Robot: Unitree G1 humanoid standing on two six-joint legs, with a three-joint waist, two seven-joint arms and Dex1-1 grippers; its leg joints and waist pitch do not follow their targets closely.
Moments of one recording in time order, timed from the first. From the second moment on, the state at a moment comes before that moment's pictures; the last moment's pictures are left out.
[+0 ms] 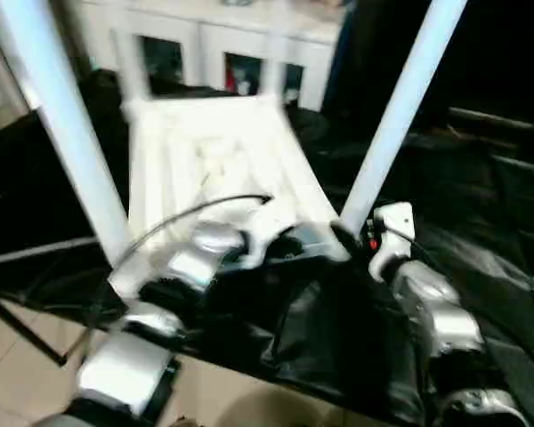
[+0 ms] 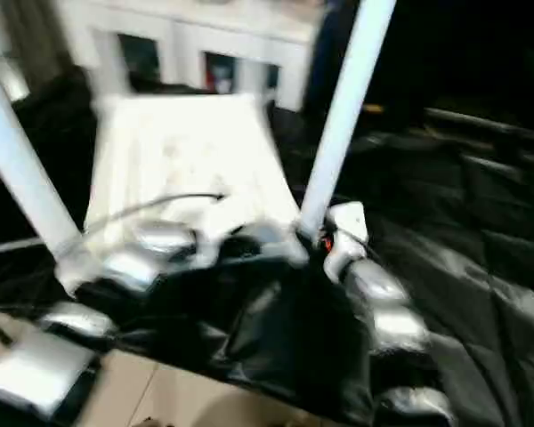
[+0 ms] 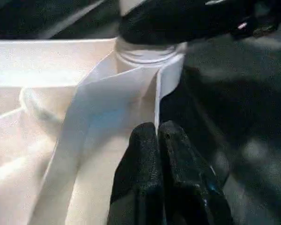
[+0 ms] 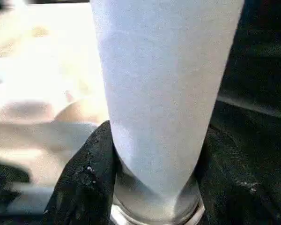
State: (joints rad) left arm -0.76 0.05 -0.24 0.93 0.13 0.02 -0.86; right arm -0.38 -0.13 -0.07 0.54 0.13 0.07 0.39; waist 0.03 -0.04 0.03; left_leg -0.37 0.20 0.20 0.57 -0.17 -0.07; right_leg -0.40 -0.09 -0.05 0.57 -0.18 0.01
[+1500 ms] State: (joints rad) left arm -0.78 0.08 -0.27 0.87 0.12 0.06 -0.94; right arm -0.22 -0.50 -0.05 0.44 0.27 0.05 1.08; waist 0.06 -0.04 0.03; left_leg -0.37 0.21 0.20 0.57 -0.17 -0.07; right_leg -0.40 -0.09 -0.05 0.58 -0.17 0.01
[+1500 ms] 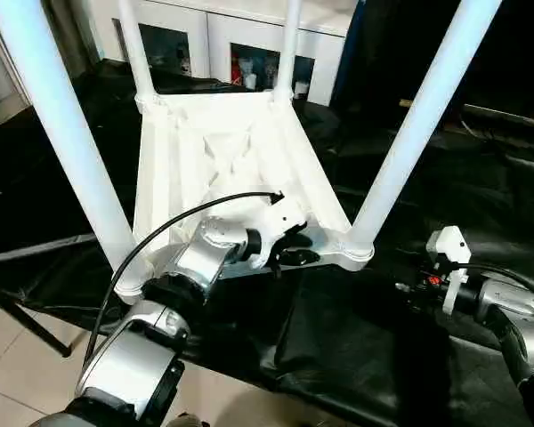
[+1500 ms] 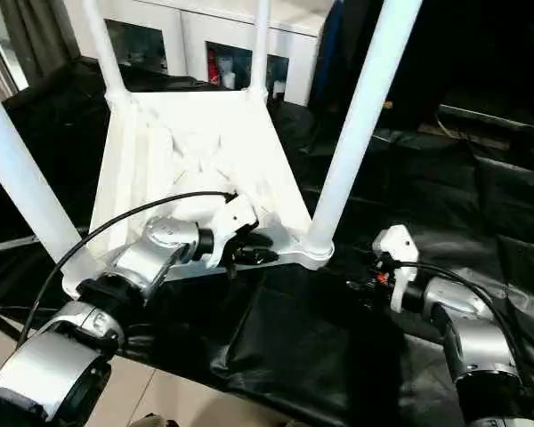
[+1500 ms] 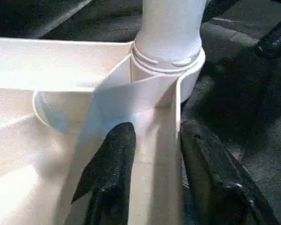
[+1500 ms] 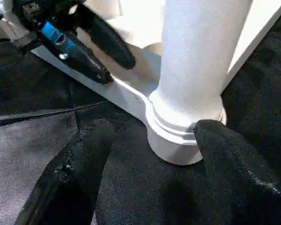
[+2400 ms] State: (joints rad) left arm -0.80 0.15 -0.38 0.92 0.16 -0.18 -1.18; right arm -0.11 -0.54 0.00 0.28 0.28 0.08 1.16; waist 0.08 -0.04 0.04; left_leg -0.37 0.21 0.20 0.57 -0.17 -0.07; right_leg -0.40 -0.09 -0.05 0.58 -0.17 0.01
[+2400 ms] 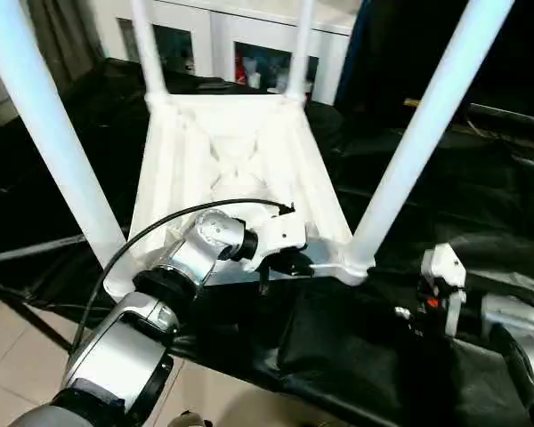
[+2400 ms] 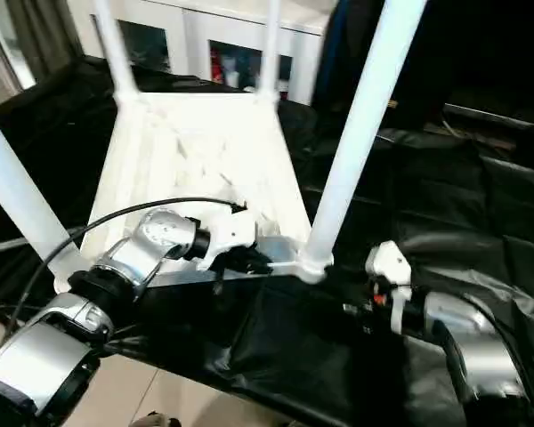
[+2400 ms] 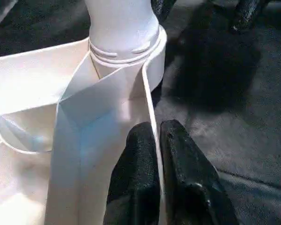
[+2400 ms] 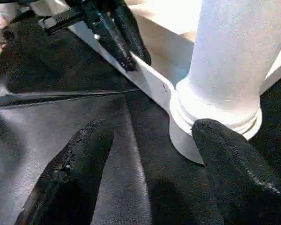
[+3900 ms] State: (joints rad) left arm -0.62 0.20 0.01 0.70 -0.18 -0.41 -0.92; right arm -0.09 -0.38 -0.27 0.24 0.34 0.14 0.59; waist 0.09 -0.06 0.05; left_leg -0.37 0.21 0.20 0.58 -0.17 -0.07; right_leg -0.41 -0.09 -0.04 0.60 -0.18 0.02
